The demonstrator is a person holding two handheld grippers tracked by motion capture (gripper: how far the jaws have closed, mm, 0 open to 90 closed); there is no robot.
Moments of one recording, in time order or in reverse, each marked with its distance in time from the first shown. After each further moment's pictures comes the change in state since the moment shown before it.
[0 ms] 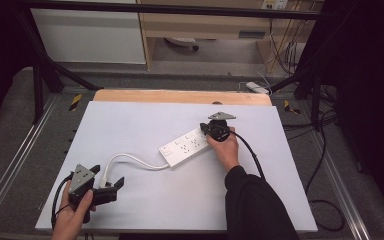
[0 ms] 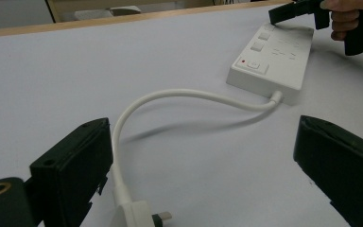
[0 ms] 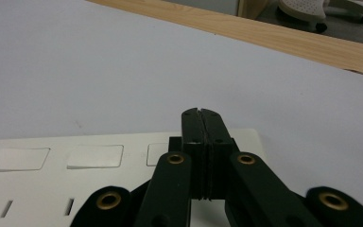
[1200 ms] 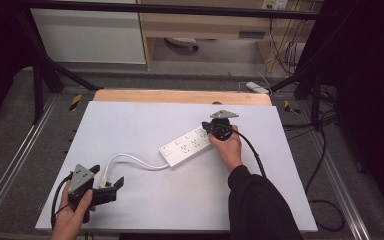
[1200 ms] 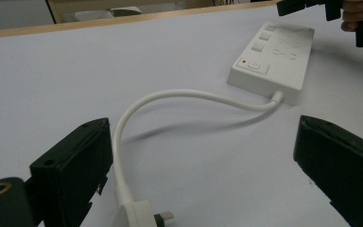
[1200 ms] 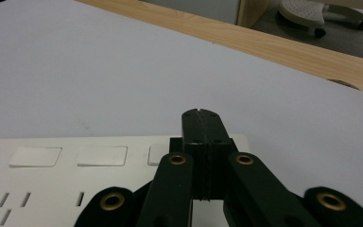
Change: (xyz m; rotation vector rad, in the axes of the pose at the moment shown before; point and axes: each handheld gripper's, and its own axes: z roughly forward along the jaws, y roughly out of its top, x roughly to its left) left arm 0.001 0.000 -0.001 -0.003 0.002 0.004; right arm -0.001 0.009 -0.015 -0.002 0.000 -0.019
